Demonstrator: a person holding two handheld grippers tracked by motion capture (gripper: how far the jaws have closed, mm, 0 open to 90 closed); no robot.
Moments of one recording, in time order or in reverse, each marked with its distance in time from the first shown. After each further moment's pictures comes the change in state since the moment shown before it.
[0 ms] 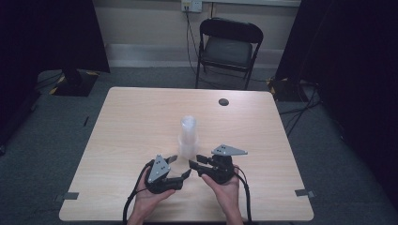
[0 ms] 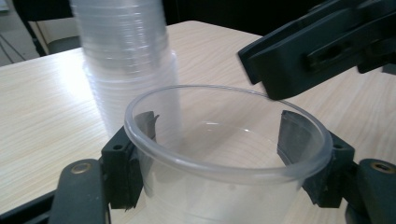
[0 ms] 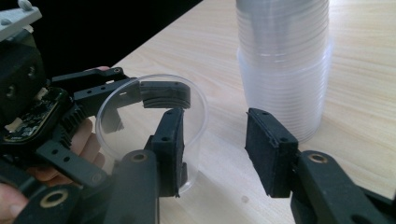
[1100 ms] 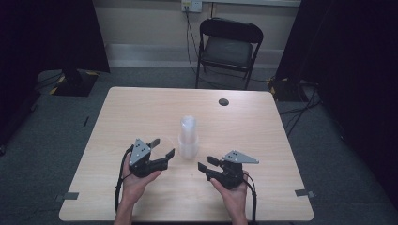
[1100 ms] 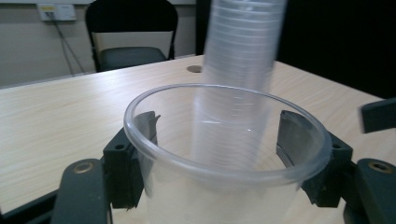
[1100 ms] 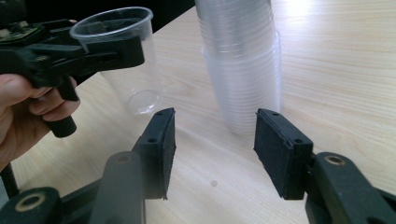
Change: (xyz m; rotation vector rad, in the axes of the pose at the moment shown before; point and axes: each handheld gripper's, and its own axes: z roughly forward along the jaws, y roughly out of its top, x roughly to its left) left arm 0.054 0.020 -0.012 -0.047 0.162 -0.103; right arm -0.014 -0.021 -0.019 -0.073 -0.066 0.003
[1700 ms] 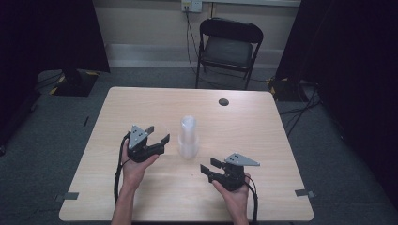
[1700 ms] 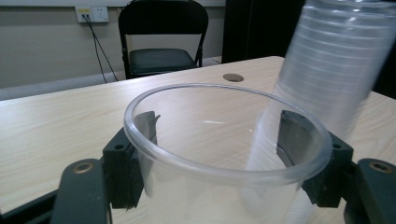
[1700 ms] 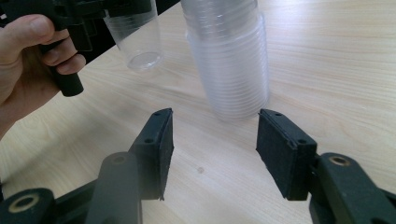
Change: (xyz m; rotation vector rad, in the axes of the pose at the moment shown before) left arm 0.031 0.013 0.023 -0.025 0.093 -0.019; right arm -0.008 -0.011 0.000 0.015 -0.030 0.009
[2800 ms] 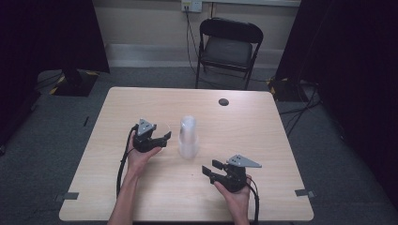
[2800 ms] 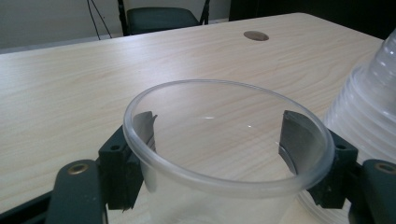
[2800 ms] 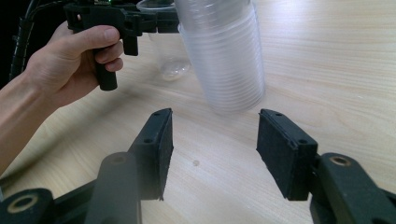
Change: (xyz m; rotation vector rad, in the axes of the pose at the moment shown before) left arm 0.027 -0.020 0.052 0.149 -0.023 -0.012; right arm -0.006 -0.008 -0.001 -0.002 0.003 0.022
